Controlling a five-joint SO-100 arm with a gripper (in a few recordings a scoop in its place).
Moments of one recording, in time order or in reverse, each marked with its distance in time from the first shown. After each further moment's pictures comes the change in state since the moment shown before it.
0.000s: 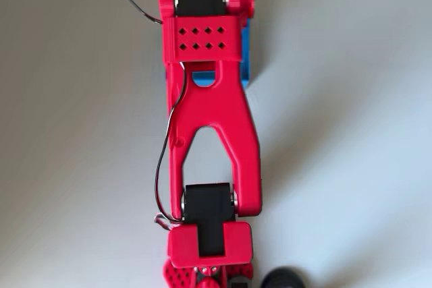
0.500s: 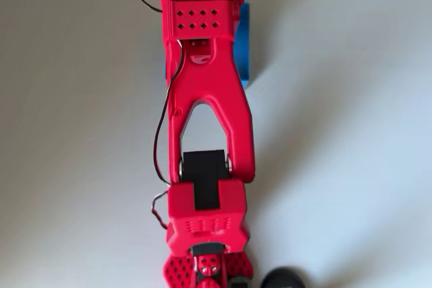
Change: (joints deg) arm -0.1 -13.0 -5.8 3.2 2.0
